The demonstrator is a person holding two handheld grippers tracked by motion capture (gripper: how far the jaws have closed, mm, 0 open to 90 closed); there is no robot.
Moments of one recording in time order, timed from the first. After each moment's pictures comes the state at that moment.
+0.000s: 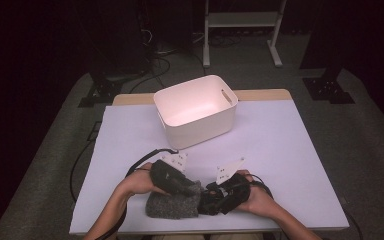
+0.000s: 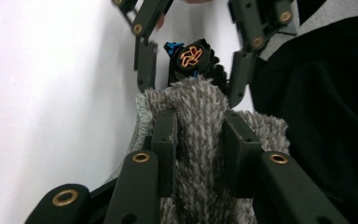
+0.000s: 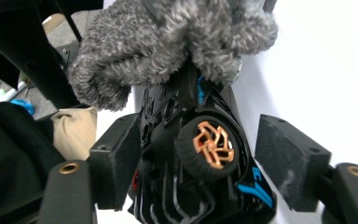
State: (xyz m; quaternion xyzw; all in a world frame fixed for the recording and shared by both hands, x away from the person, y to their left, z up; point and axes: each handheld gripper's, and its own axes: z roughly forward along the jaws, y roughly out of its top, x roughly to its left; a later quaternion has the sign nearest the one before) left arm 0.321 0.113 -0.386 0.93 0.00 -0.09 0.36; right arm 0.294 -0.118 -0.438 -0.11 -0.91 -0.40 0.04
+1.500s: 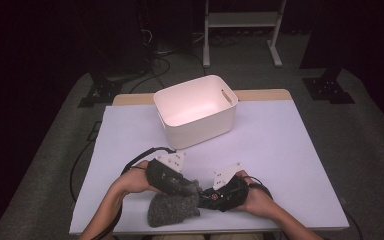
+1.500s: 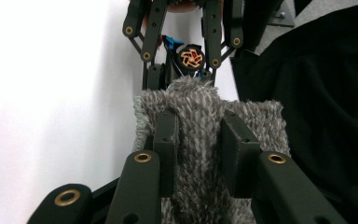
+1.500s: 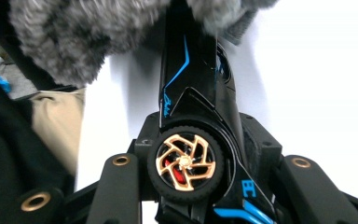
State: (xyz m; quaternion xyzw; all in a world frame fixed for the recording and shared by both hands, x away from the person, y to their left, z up) left arm 0.321 0.117 -0.367 0.93 -0.02 -0.07 0.36; right arm 0.292 -0.115 -0.439 -0.08 -0.92 -0.38 -0.01
